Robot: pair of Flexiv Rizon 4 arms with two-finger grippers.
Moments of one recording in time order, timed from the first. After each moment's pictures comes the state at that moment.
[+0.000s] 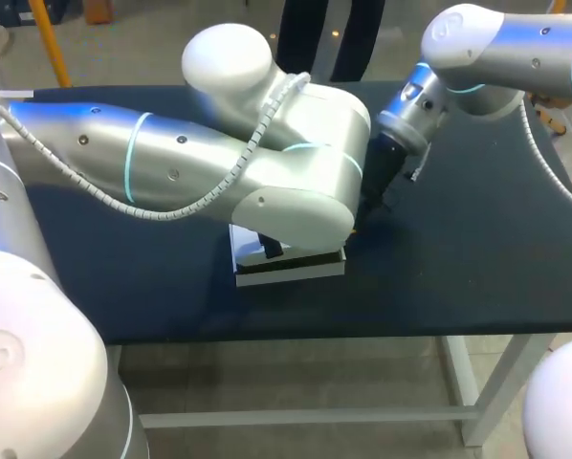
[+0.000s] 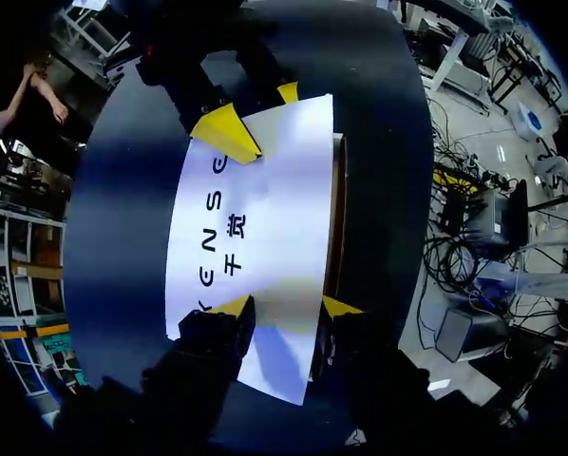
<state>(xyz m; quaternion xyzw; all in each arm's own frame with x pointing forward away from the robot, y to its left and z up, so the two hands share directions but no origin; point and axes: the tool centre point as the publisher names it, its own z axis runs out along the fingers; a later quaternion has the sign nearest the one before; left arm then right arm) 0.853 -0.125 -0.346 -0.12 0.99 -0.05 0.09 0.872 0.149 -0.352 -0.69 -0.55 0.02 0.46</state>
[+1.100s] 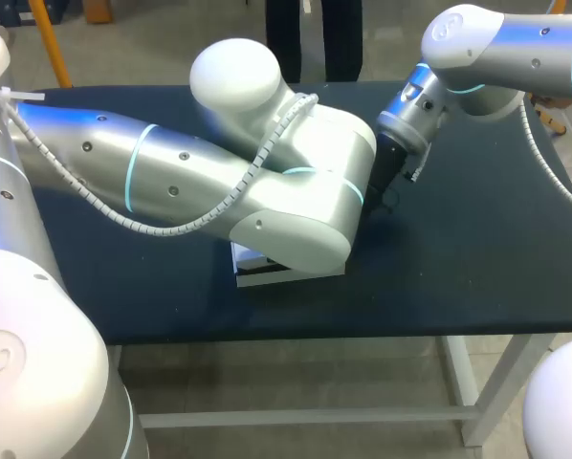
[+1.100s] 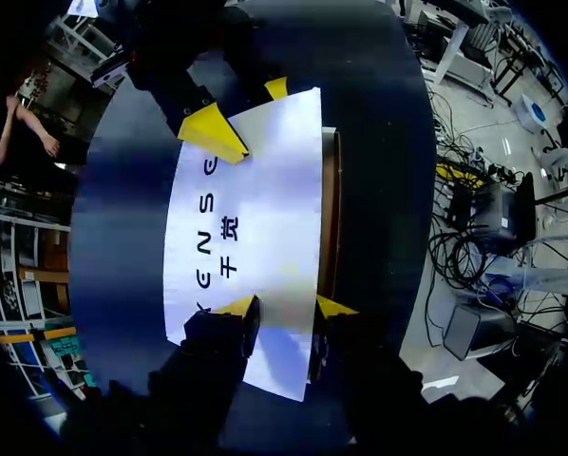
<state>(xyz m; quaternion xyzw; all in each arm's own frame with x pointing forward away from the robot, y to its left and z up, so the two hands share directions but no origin) 0.849 -0.127 -0.351 -0.11 0.99 -0.05 0.11 0.872 0.148 -0.352 -0.69 -0.55 0.02 0.46</state>
